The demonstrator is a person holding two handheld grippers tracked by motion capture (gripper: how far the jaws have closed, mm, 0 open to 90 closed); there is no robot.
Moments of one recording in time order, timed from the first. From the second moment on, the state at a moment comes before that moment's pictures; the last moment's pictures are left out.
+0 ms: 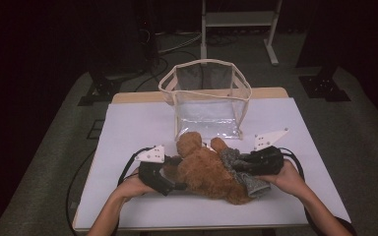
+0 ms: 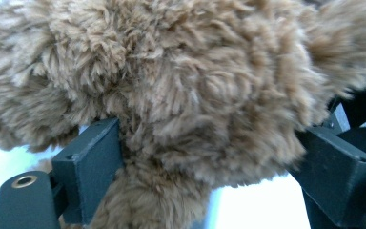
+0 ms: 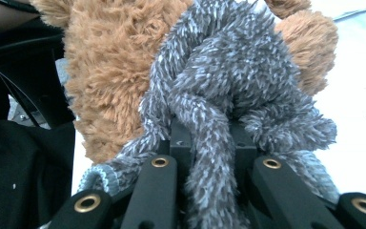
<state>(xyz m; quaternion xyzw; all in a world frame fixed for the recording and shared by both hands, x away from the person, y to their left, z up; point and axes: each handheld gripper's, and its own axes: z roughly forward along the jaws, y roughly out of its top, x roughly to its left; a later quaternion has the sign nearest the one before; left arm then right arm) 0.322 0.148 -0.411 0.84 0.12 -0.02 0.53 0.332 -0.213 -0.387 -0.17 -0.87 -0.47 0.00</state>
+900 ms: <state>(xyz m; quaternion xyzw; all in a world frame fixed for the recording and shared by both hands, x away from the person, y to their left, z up) 0.336 0.122 -0.274 0.86 0.02 0.12 0.50 0.341 -0.177 -0.374 -0.17 -0.81 -0.56 0.02</state>
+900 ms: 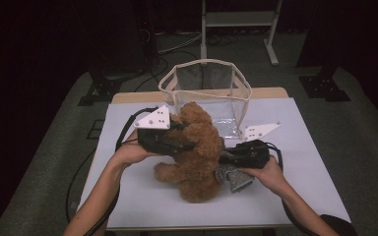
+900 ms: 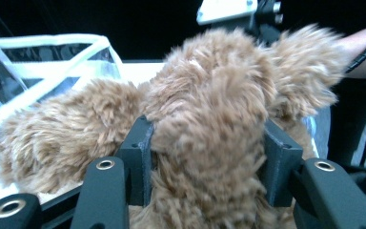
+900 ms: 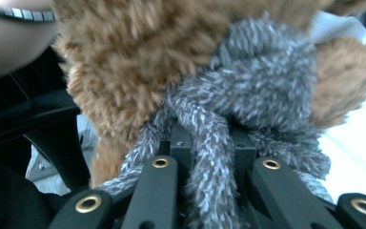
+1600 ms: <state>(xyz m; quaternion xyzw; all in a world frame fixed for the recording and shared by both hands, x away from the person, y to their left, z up) 0.295 0.111 -0.289 0.87 -0.02 0.14 0.48 0.352 -0.149 -0.267 -0.06 -0.86 -0.50 0.03</state>
